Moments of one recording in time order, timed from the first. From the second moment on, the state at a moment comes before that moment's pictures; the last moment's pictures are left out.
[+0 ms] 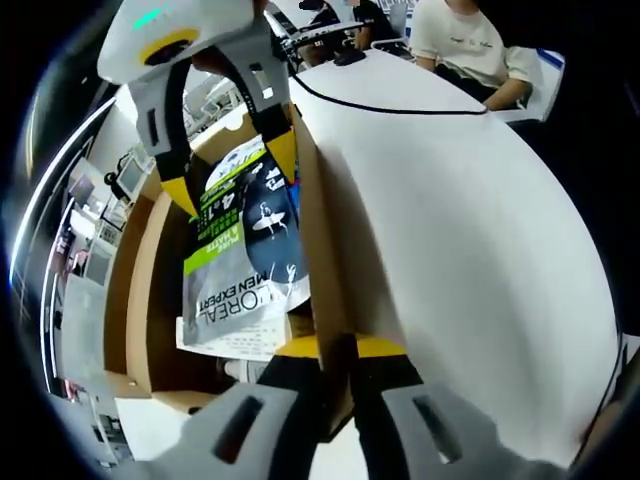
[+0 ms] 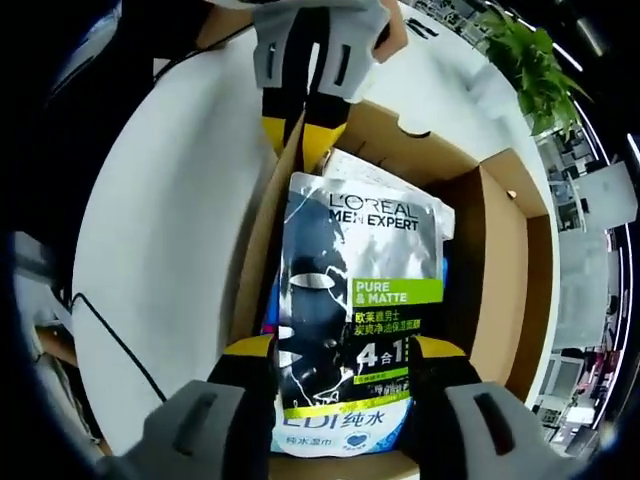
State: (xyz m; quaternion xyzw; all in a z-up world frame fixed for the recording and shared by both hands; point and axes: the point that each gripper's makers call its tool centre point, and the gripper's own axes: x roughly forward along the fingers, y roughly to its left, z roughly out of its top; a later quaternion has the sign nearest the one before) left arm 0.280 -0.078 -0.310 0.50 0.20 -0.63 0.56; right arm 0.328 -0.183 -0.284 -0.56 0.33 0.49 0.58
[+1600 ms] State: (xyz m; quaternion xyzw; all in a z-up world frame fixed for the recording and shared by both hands) left arm 0.280 -0.079 -0.310 0.49 0.20 -0.63 0.57; right arm 0.349 -0.166 -0.197 -0.69 -0.02 0.21 0.69
